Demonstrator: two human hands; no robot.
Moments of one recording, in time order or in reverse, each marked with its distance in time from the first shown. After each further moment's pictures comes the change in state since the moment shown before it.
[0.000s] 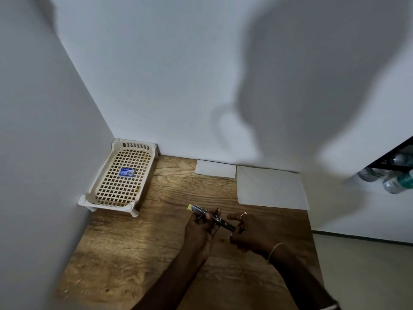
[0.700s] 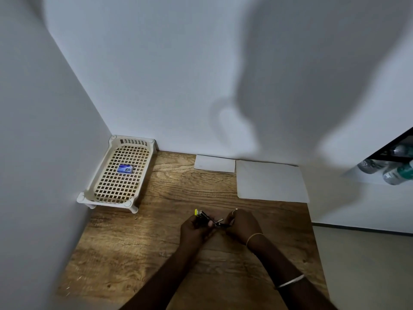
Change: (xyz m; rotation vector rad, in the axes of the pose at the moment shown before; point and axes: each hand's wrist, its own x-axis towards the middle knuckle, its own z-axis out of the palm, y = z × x) left_hand 0.017 -0.014 -0.054 0.434 -0.029 0.037; right_hand 0.047 0.019 0.032 -0.432 0.180 0.034
